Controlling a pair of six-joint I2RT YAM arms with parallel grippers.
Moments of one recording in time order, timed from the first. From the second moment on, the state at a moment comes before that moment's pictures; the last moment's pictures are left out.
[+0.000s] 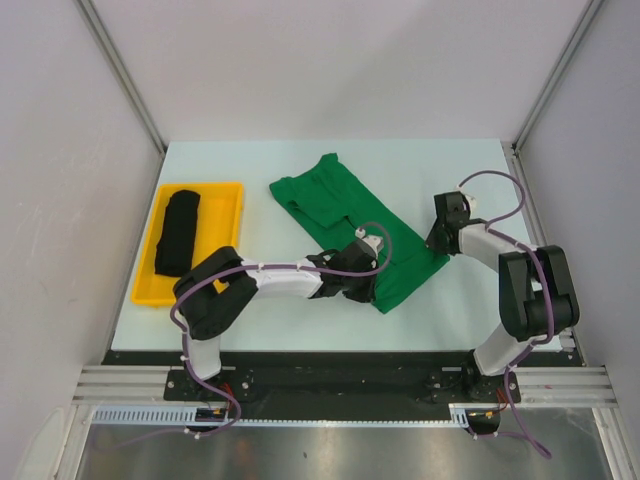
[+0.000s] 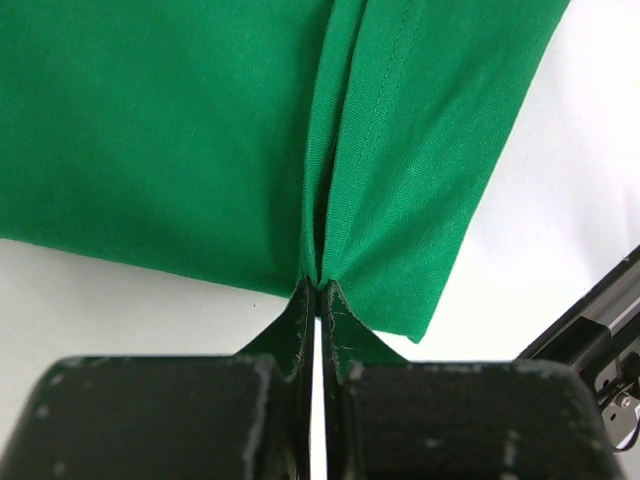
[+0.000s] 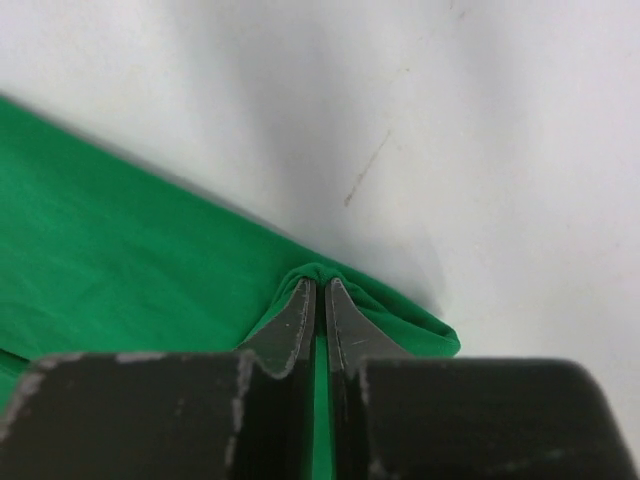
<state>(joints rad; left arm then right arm) -1.00 1.87 1.09 -0.08 0.06 -0.63 0.17 1.64 0.92 -0.25 0.21 0.57</state>
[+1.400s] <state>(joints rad) -1.02 1.86 1.34 -0.07 0.08 -0.52 0.06 1.40 0.88 -0.29 0.02 0.60</state>
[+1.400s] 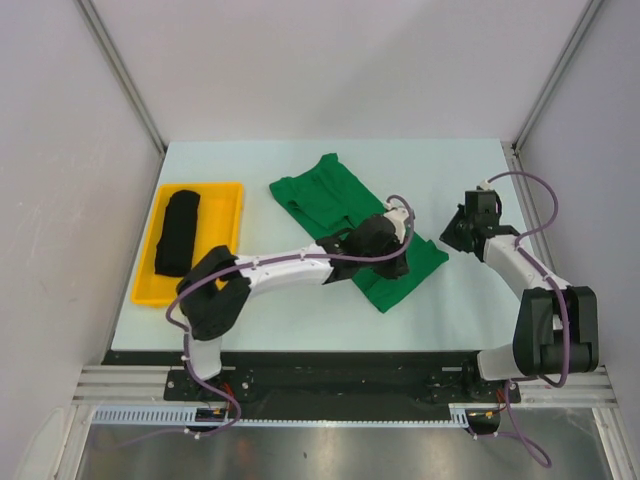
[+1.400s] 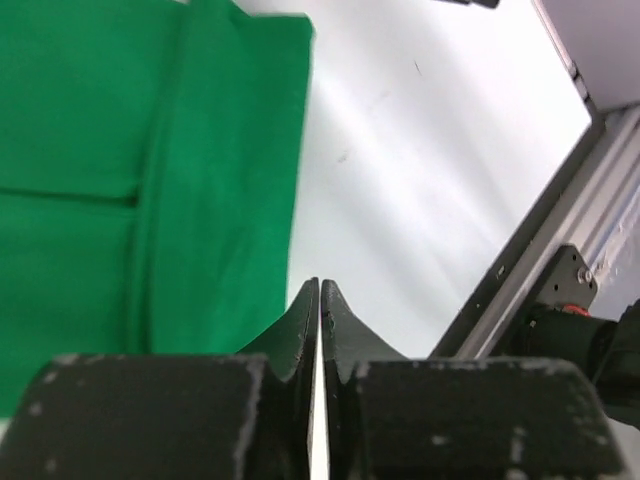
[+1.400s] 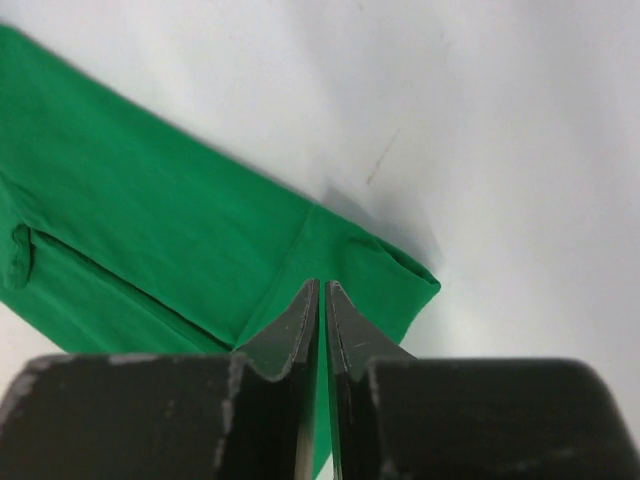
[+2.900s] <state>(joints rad) -0.96 2.18 1.45 0.10 0.19 -0.65 0.00 1.54 0.80 -0.18 -0.19 0.59</state>
